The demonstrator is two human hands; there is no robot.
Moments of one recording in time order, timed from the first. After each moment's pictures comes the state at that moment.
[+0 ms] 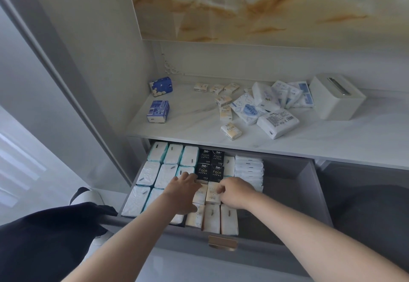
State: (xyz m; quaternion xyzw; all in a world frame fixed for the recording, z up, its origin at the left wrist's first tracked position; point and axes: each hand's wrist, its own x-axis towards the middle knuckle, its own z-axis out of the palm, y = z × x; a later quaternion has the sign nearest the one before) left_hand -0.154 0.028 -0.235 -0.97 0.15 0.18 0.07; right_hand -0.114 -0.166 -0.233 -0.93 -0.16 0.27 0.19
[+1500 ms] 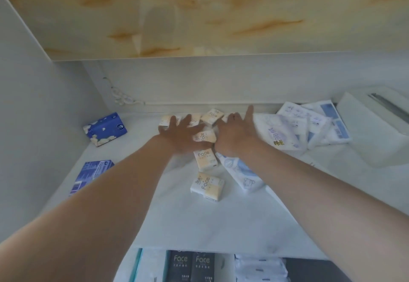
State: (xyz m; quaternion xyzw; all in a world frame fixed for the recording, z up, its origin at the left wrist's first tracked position) left_hand 0.253 0.020 -0.190 -0.98 0.02 0.17 -0.04; right_hand 0.264 -0.147 -0.191 -0.98 -0.15 0.07 -0.13
